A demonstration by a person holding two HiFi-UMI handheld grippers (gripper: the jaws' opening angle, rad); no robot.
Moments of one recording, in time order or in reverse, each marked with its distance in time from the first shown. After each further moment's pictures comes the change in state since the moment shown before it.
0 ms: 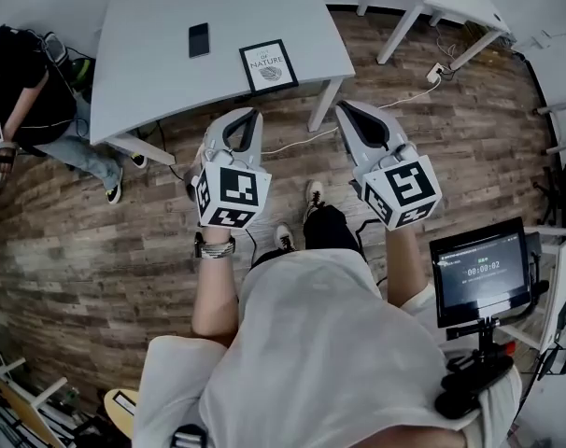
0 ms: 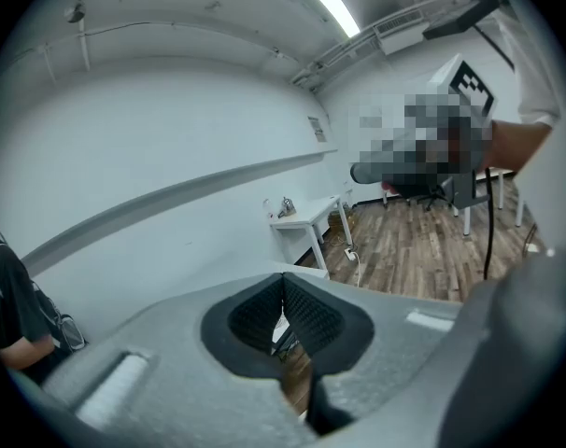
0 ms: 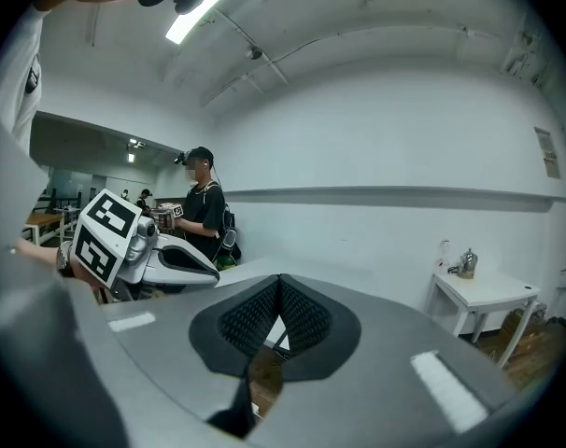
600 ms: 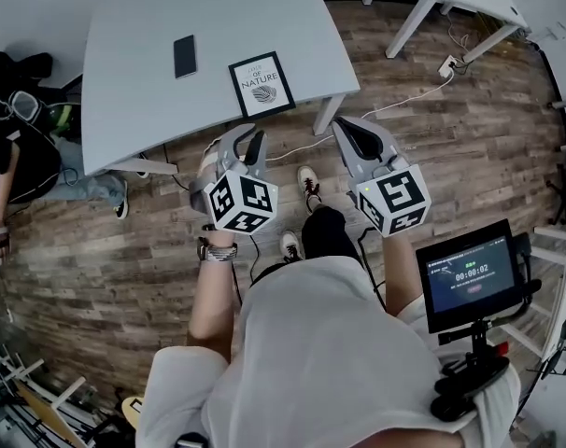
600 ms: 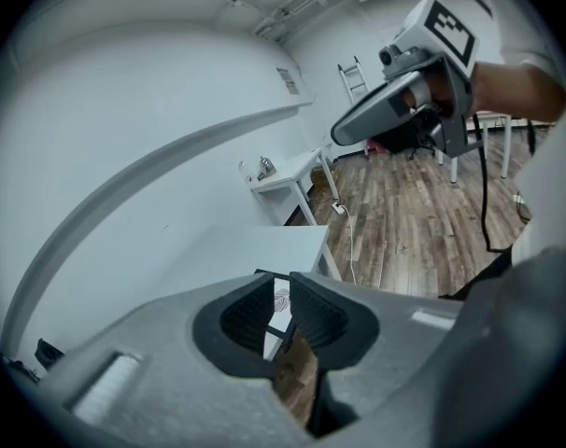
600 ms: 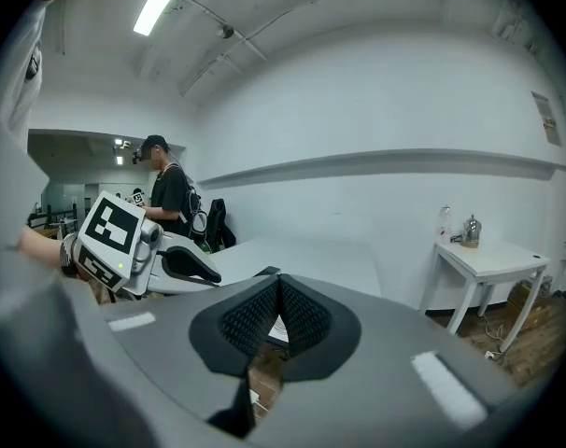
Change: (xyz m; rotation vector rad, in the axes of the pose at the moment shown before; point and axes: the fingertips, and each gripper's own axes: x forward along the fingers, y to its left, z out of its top) left arm 0.110 -0.015 -0.056 0.194 0.232 -0.084; right arm 0.057 -0.070 -0.072 0.084 0.094 0.011
